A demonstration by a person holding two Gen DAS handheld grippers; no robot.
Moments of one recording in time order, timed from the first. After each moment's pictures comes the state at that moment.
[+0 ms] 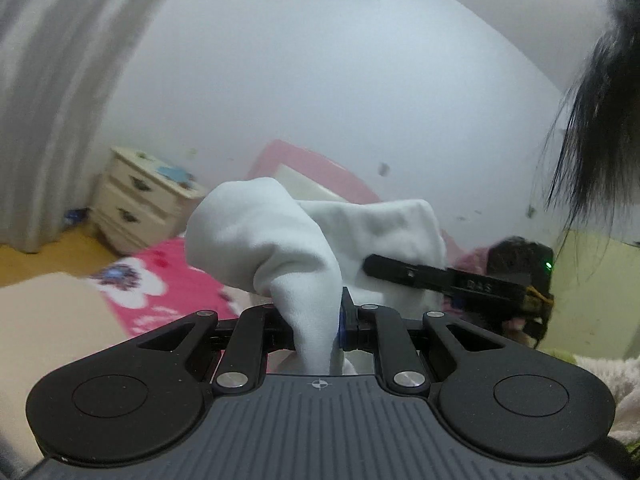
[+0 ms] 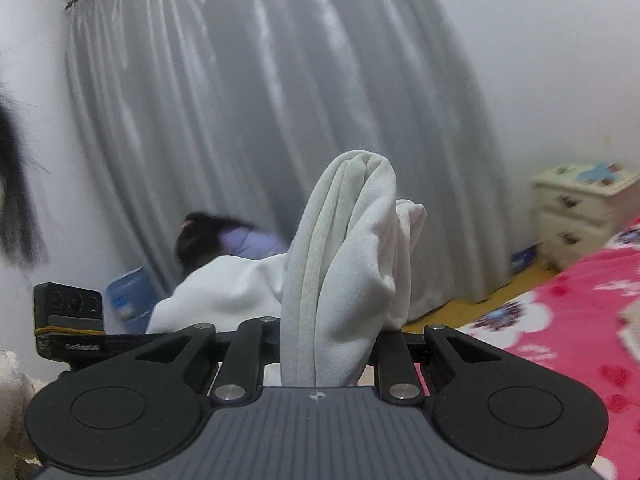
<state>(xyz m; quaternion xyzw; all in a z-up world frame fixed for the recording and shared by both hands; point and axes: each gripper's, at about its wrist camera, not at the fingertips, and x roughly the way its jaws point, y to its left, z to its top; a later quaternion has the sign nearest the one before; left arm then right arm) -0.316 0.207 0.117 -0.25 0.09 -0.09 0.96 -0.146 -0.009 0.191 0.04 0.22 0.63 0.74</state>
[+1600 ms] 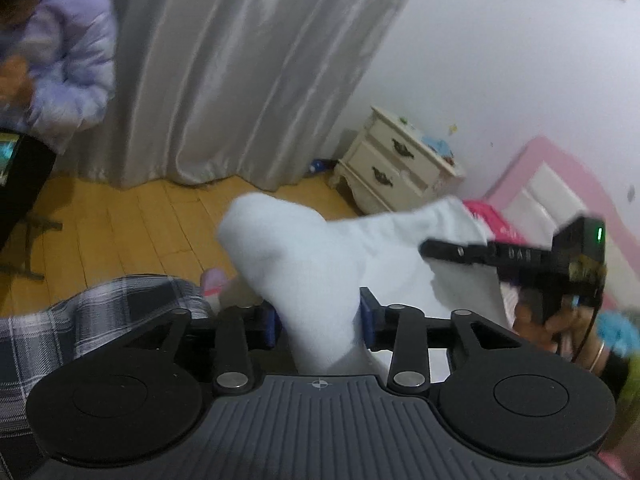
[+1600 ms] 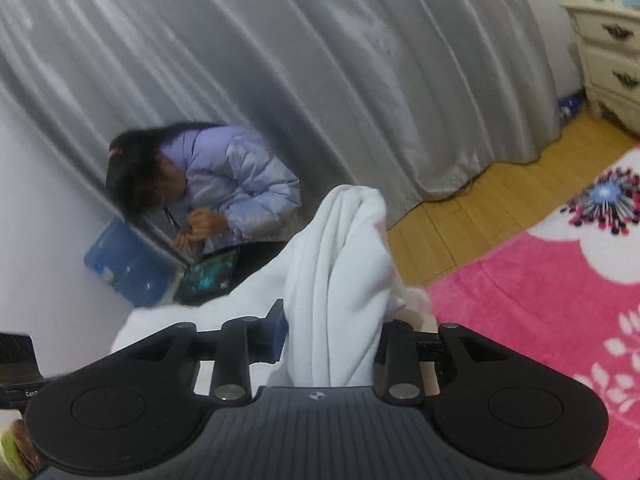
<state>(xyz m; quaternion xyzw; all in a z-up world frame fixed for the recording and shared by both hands) -0.297 0.363 0.022 -0.35 0.22 0.23 0.88 -0.020 0.261 0.012 0.04 0.43 0.62 0.66</state>
